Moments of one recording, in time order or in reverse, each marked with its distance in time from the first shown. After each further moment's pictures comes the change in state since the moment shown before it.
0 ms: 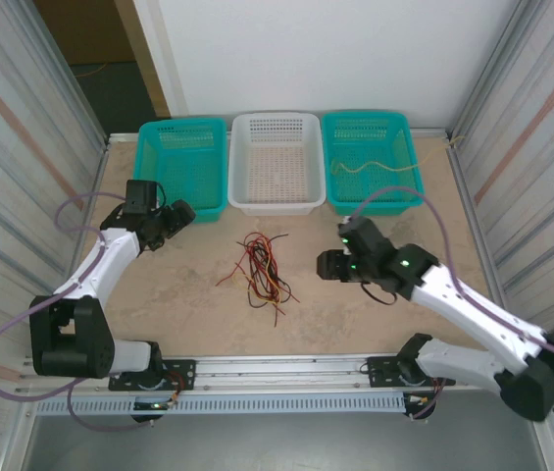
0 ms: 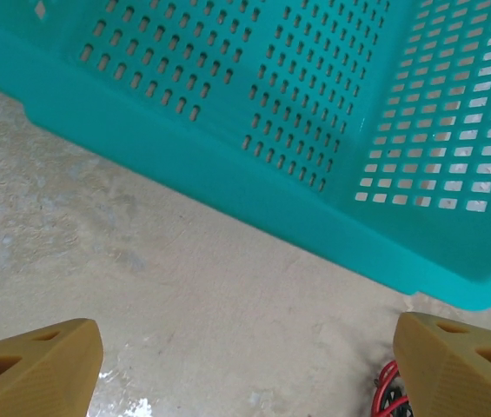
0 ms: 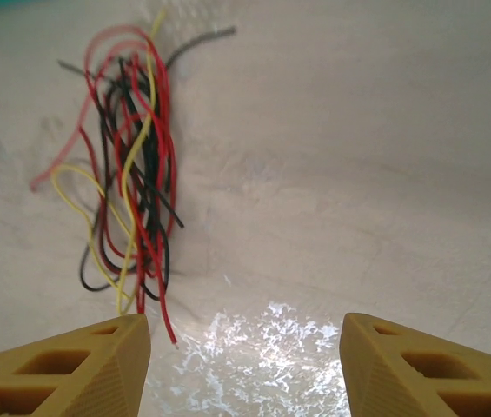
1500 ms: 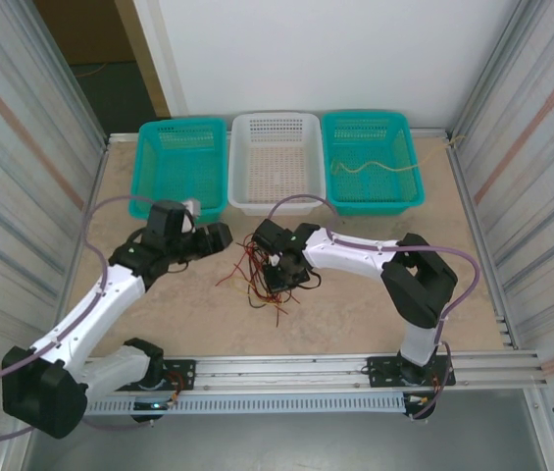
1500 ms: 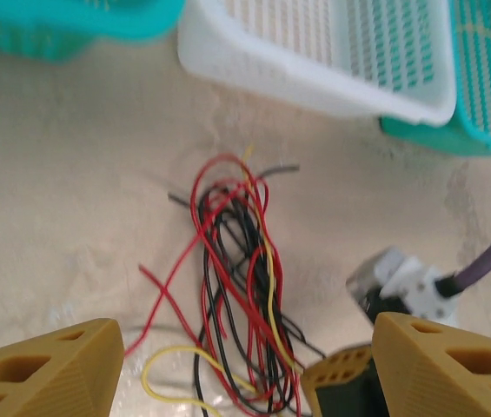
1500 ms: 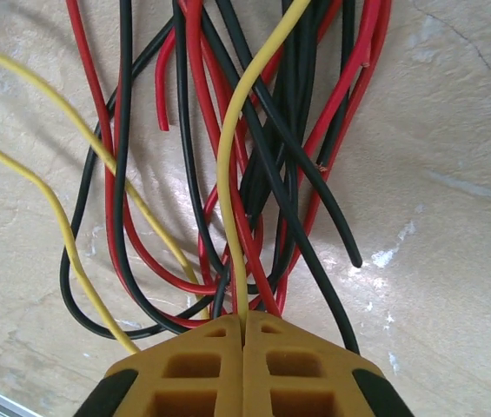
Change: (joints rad) left arm -0.346 -0.298 -0.132 0.016 0.115 0.003; right arm 0.163 0.724 0.338 0.010 -0.171 -0.089
